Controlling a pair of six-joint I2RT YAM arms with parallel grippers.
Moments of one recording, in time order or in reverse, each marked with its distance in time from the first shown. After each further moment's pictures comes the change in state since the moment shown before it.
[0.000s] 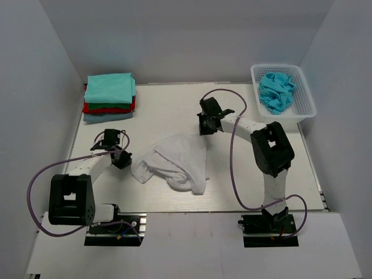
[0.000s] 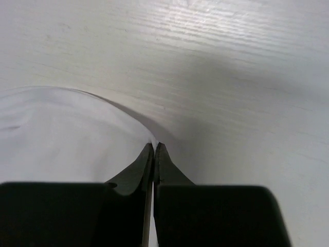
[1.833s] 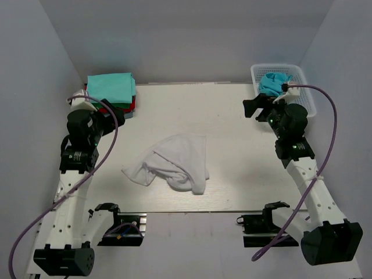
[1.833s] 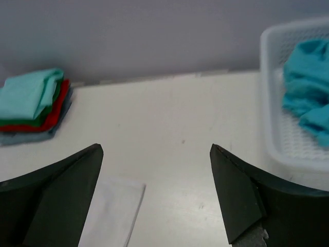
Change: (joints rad) left arm 0.016 -0.437 0.410 0.036 0.073 0.503; right arm -0.411 -1.065 -0.551 0.440 -0.074 -0.065
